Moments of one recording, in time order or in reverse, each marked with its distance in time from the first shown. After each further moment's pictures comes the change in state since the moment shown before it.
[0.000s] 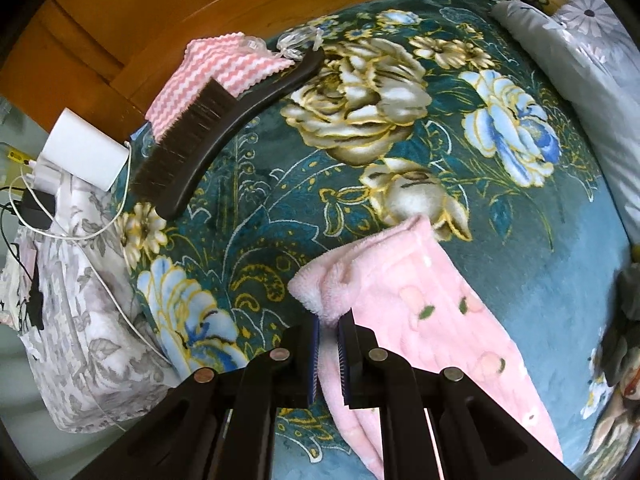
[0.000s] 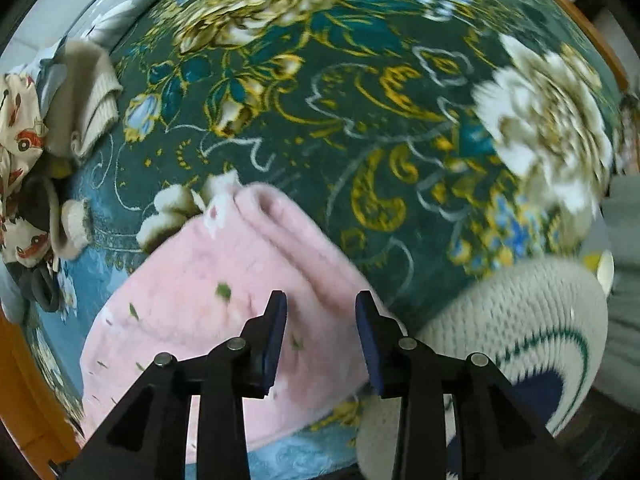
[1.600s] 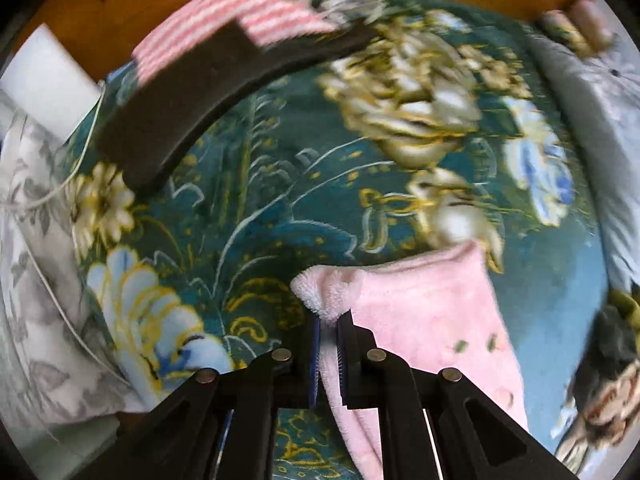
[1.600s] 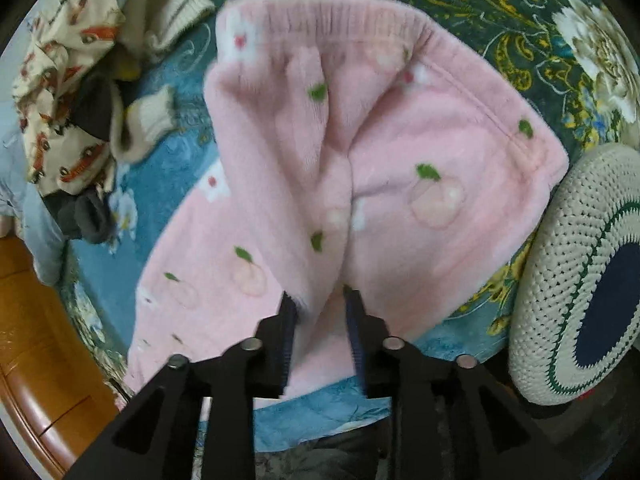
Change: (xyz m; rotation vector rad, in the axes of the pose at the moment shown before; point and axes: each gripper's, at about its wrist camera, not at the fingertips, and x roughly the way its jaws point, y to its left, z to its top) left arm 0.068 0.074 0.013 -0.166 0.078 -0.188; right arm -0.008 0.111 -0.087 0.079 0.131 0.125
